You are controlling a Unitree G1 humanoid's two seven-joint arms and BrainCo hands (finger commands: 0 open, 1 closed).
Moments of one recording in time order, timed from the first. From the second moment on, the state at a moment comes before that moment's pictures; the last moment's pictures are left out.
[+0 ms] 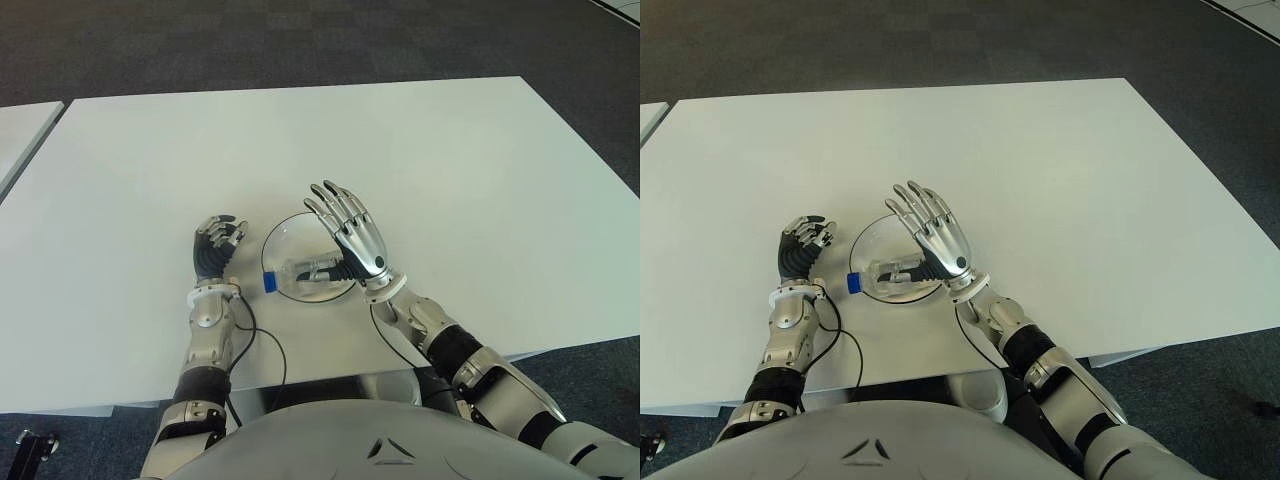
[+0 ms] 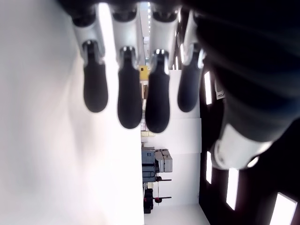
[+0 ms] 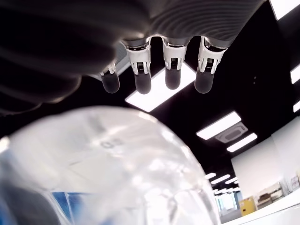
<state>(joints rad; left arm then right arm) 0.03 0.00 0.18 0.51 0.00 -0.36 0.16 -0.30 -0.23 0.68 0.54 -1.10 -0.34 -1.03</state>
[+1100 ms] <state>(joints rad) 0.03 -0.01 0.18 0.50 -0.02 -0.36 0.17 -0.29 -0.18 0.45 0.66 -0.63 -0.58 -0.91</state>
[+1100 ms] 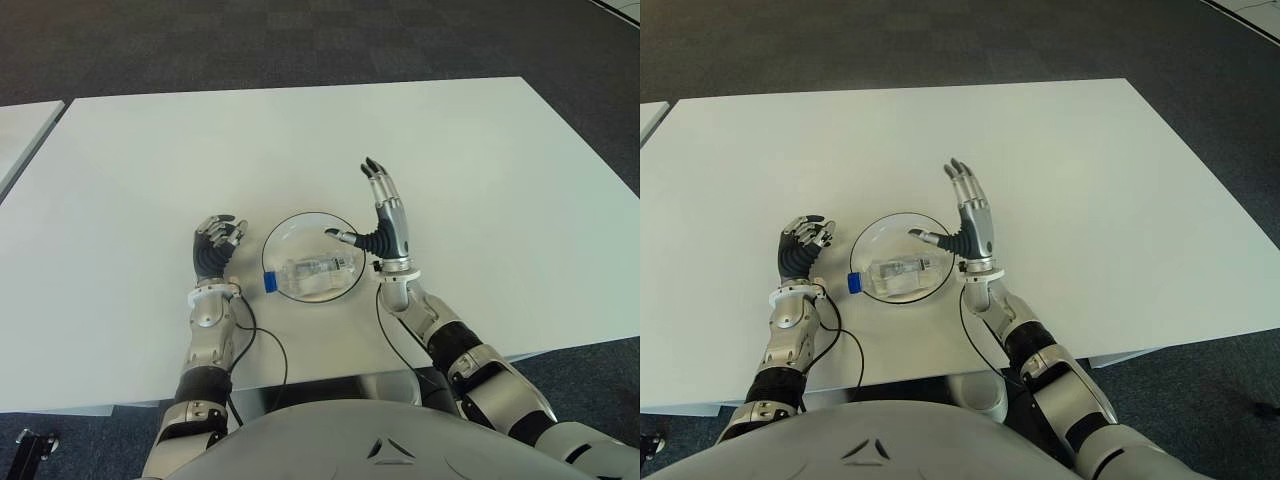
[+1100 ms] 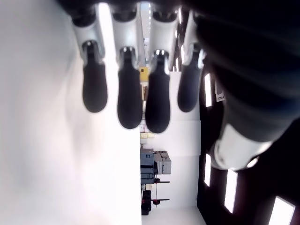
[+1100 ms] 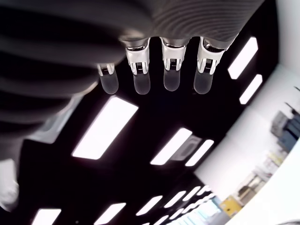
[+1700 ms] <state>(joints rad) 0.04 -0.01 0.18 0.48 -0.03 -0.36 0.16 -0.31 -0.14 0.27 0.92 -0.50 -0.76 -0.91</state>
